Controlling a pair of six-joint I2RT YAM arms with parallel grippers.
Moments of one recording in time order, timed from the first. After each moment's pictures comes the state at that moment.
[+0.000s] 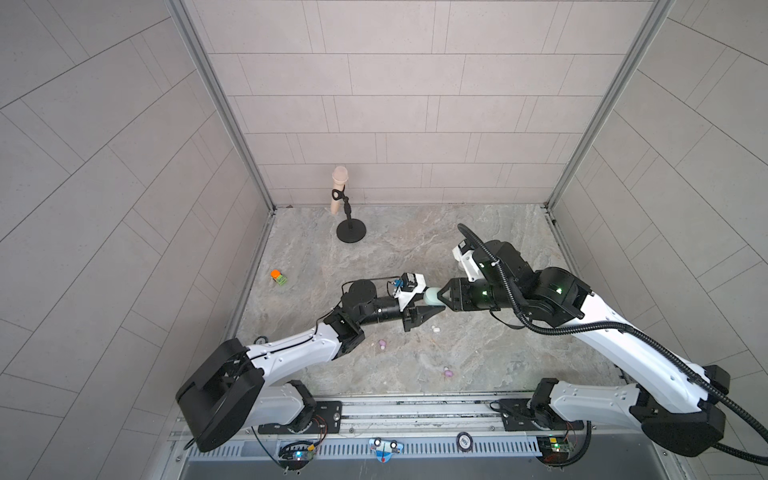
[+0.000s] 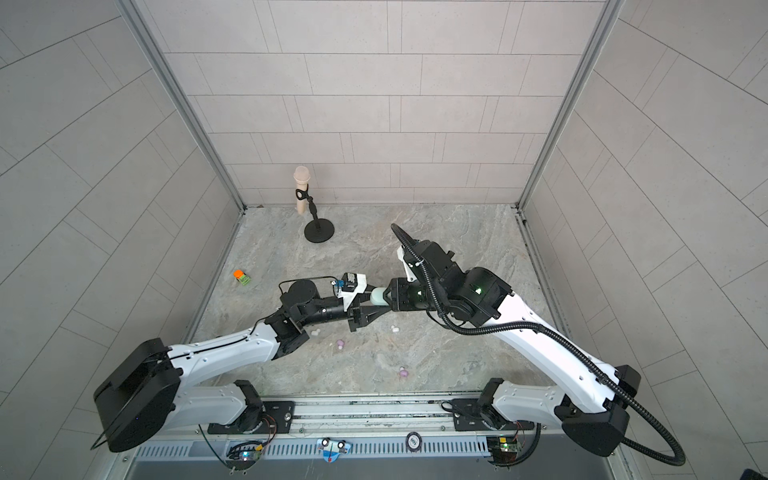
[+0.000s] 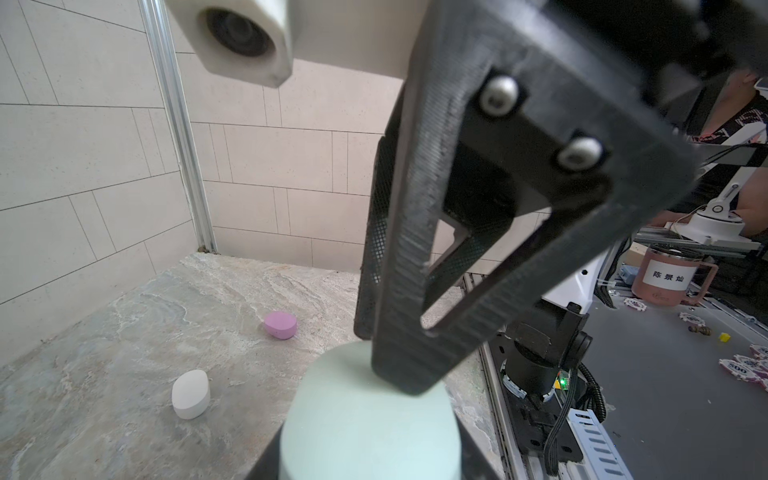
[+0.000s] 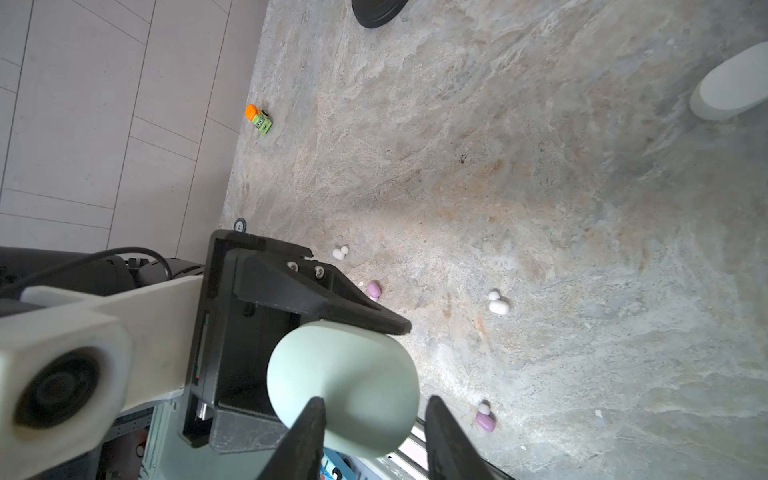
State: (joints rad) left arm -0.80 1.27 0.56 0.73 0.61 -0.03; right arm 0.82 1.17 1.36 -1.00 -0.10 0.73
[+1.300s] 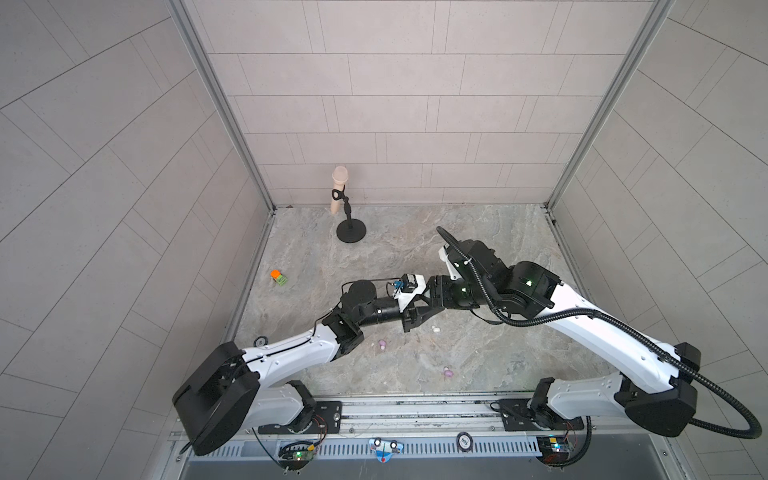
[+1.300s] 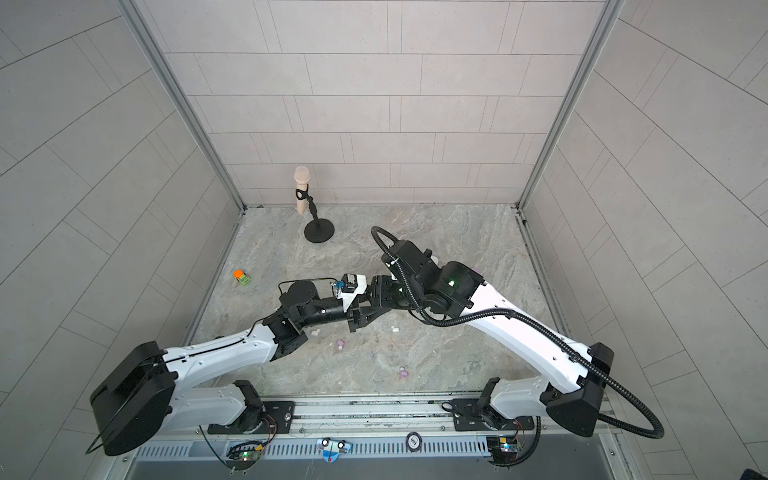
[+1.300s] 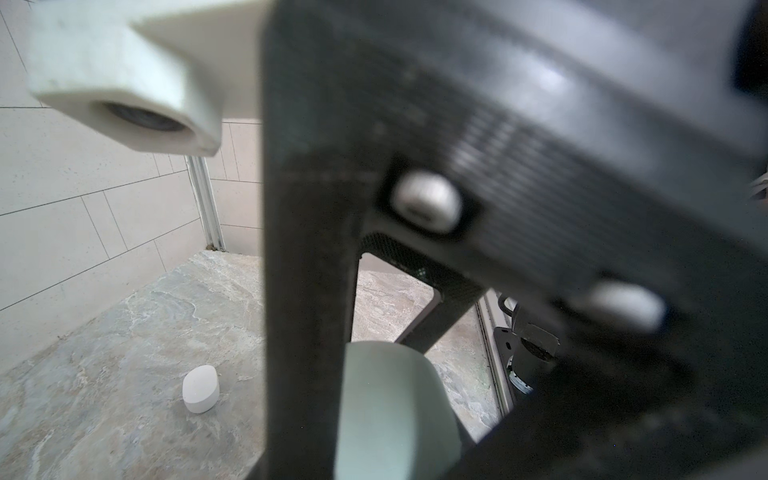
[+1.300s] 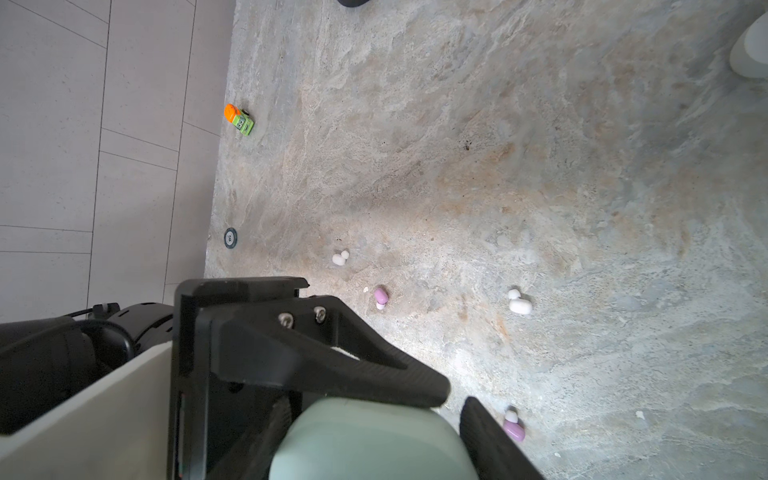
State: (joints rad) left arm -0.81 1.25 0.56 0.69 0.57 0.00; right arm 0.87 1.30 1.41 -0.97 -0.05 0.84
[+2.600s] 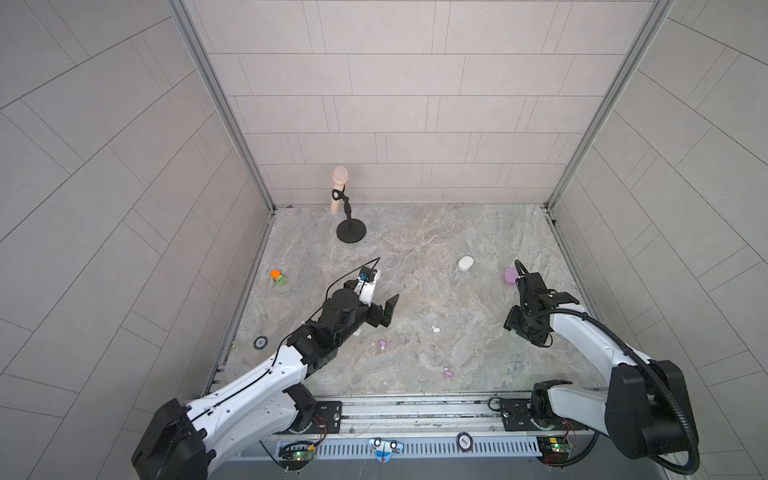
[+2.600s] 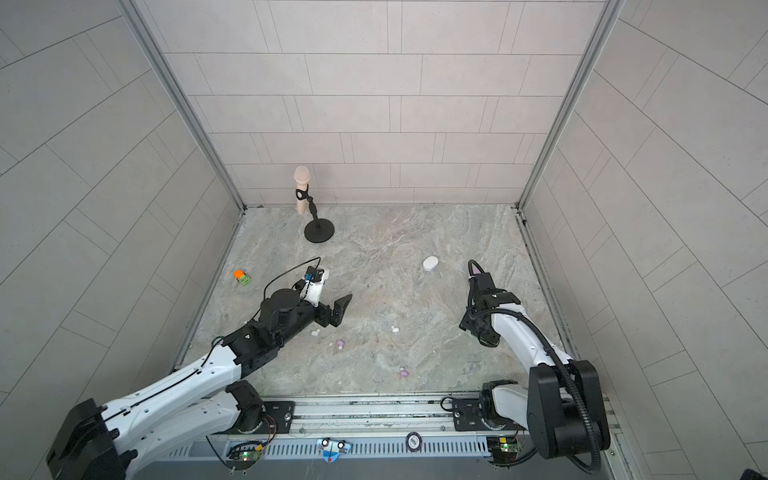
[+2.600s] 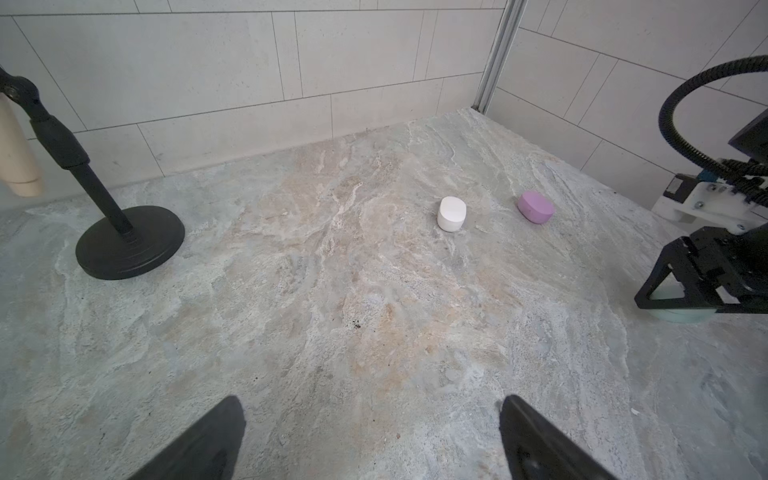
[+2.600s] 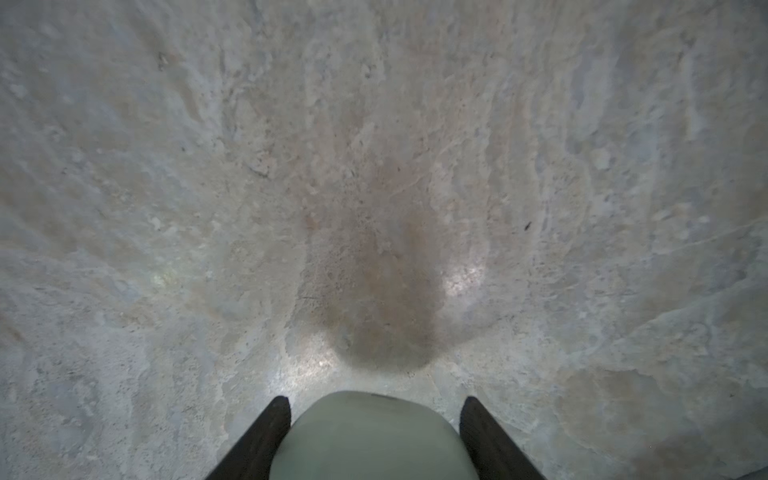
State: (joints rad) left arm -0.72 0.90 0.48 0.06 -0.12 -0.13; right arm 0.06 1.21 0.63 -0.81 0.09 0.67
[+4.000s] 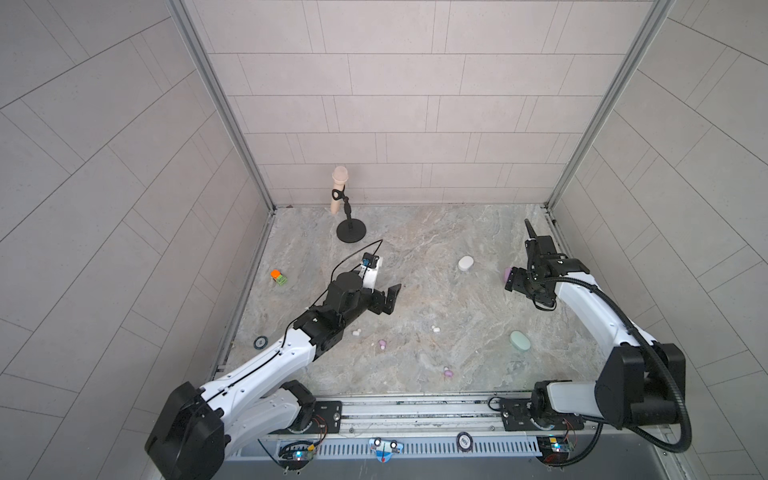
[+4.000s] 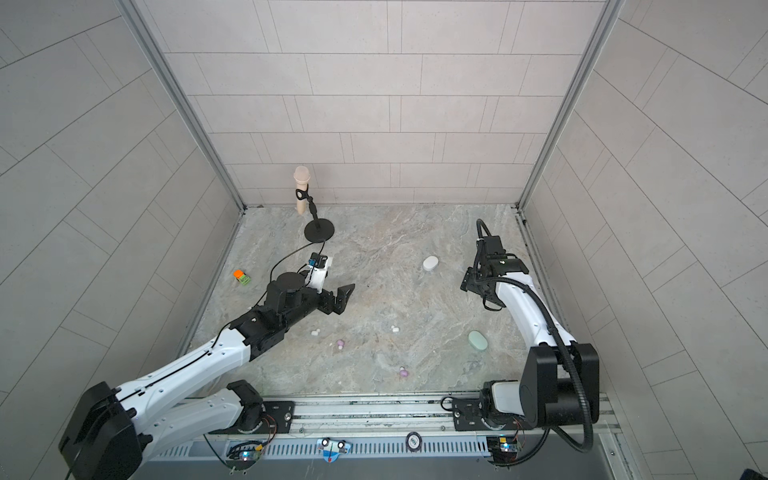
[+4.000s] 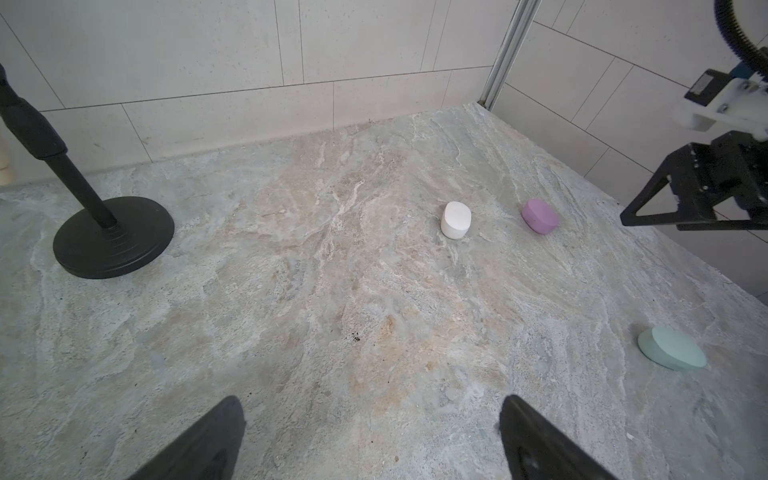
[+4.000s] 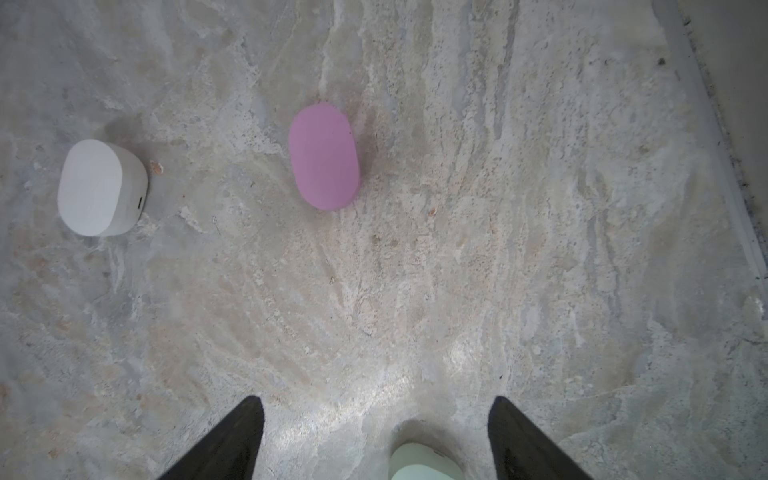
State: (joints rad) left arm -0.63 1.04 0.60 0.03 -0.03 -0.16; right arm -0.03 1.38 1.03 -0.85 0.13 0.47
